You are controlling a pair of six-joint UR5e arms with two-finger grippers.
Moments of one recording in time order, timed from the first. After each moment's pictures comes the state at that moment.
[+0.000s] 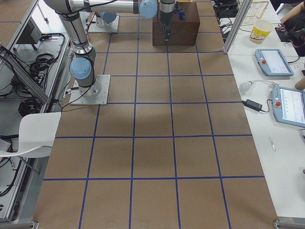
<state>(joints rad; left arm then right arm) -1.04 -2.05 -1.37 -1.43 1.38 0.94 1.62 -1.53 1.60 -1.63 -1.60 -0.09</state>
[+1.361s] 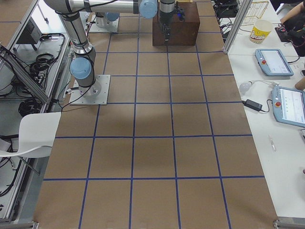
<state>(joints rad) -0.85 -2.05 -1.39 -1.42 1.47 0.44 1.62 -1.53 1.60 -1.63 -1.60 -0.09</state>
